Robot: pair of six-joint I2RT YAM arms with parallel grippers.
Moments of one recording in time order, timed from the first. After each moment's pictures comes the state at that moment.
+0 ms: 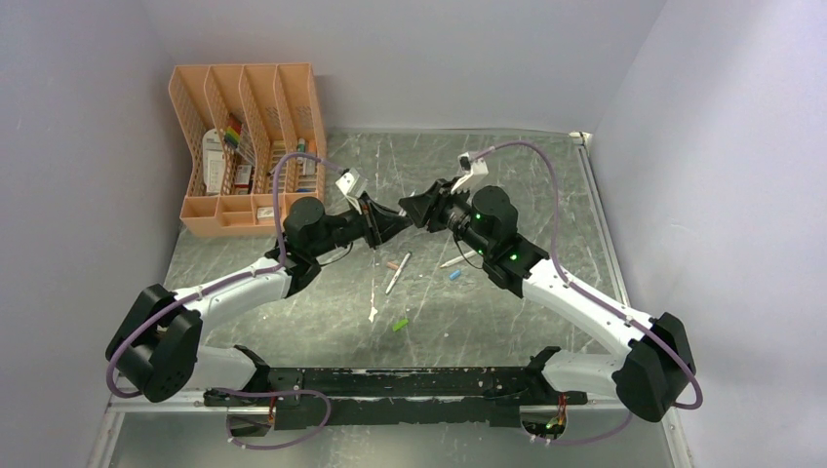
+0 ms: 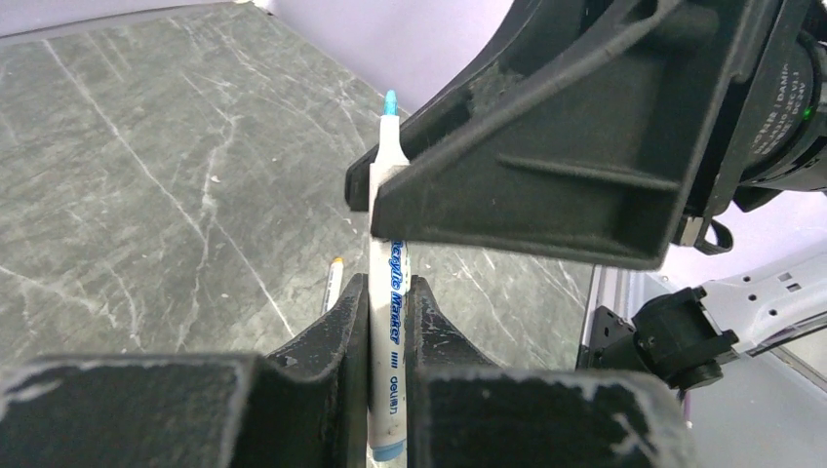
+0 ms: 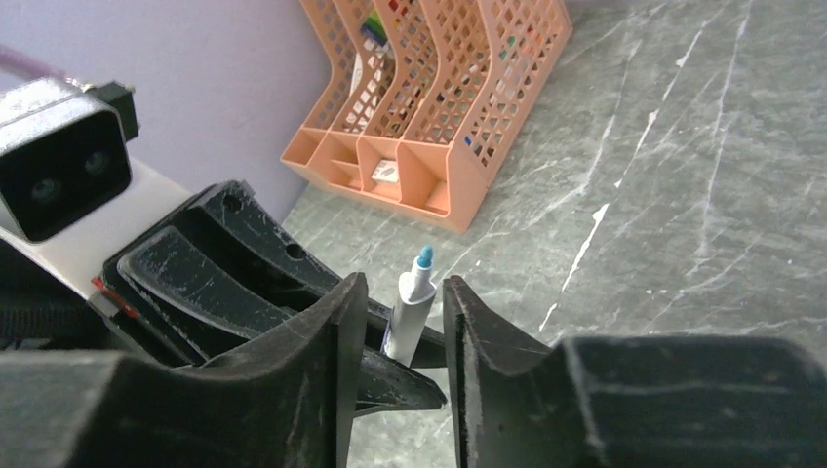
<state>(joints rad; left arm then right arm) -0.64 1.32 0.69 0.69 0.46 -0.43 0.71 1.18 0.86 0.24 -0.02 0.57</state>
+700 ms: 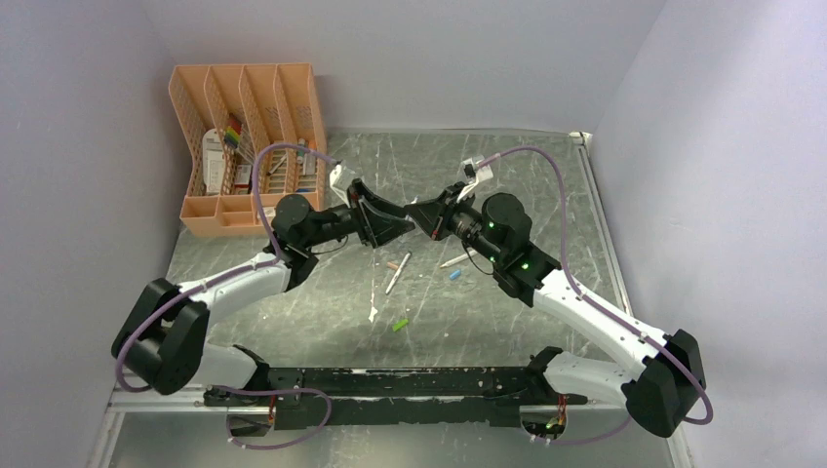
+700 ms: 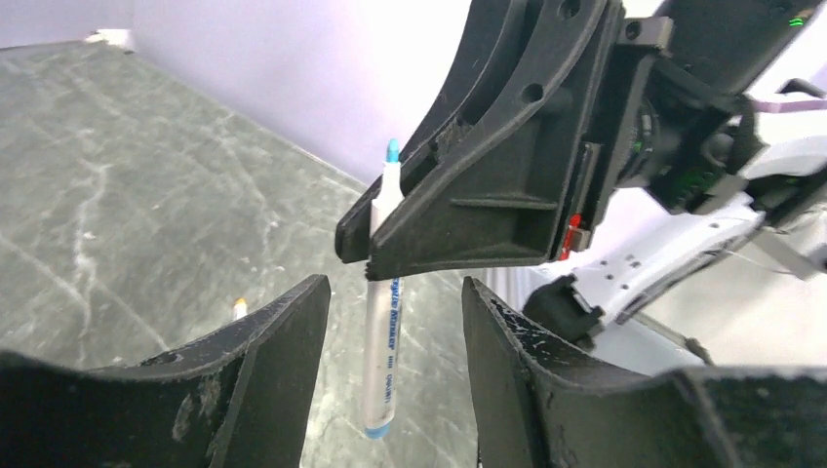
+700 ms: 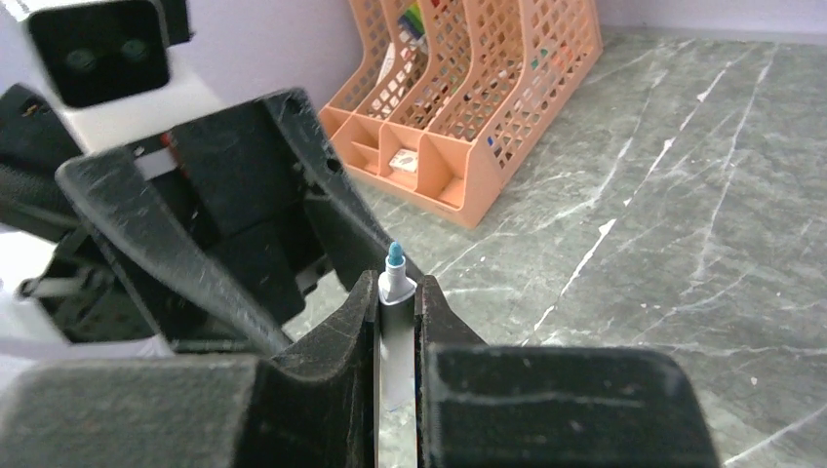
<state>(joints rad) -0.59 1.35 0.71 0.85 0.67 -0.59 0.71 1.10 0.82 0.24 -0.09 0.47</state>
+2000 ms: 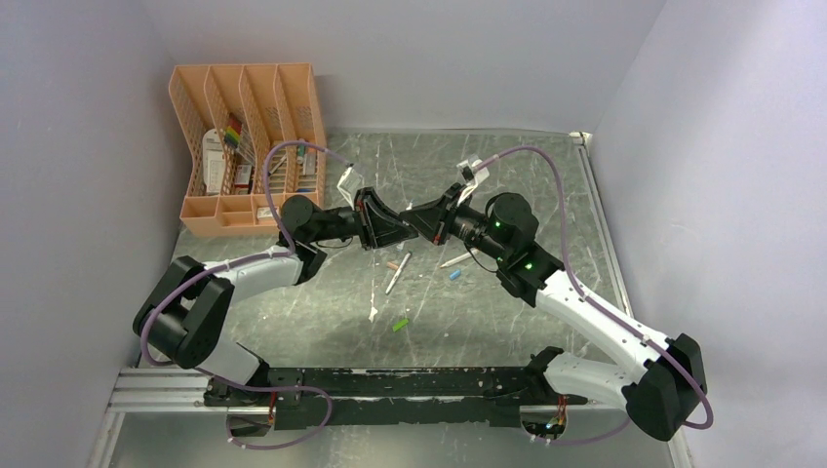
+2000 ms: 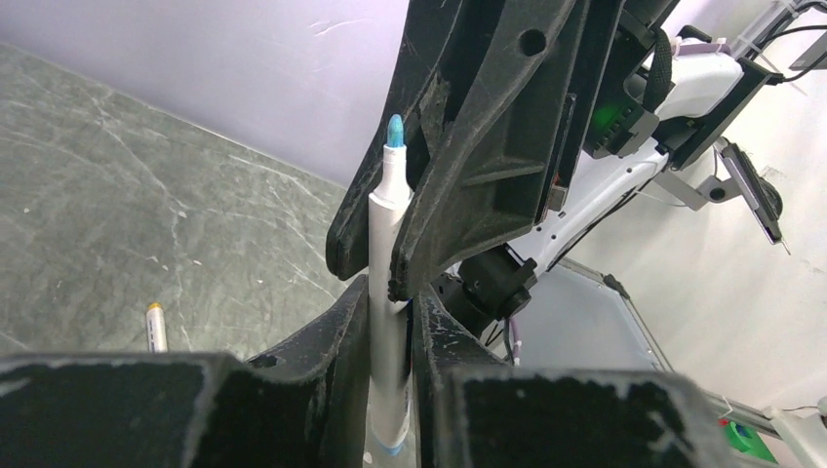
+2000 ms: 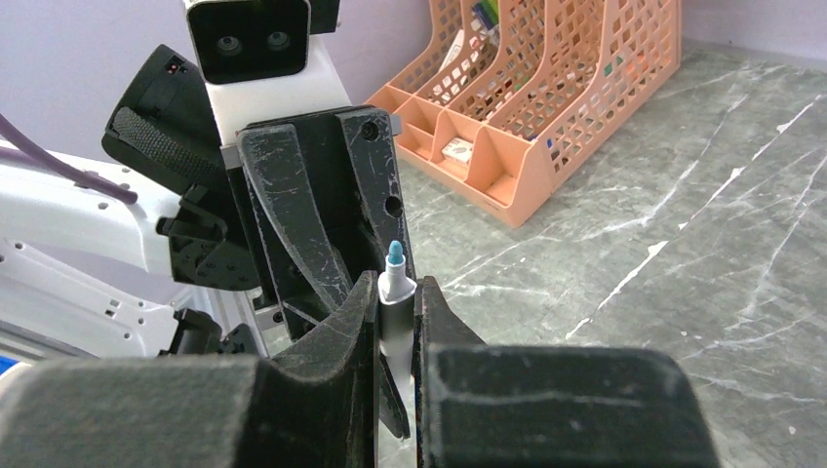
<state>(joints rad) -0.57 1.50 0.72 1.16 0.93 -0.80 0.68 1.08 0.81 0.28 -0.30 0.42</state>
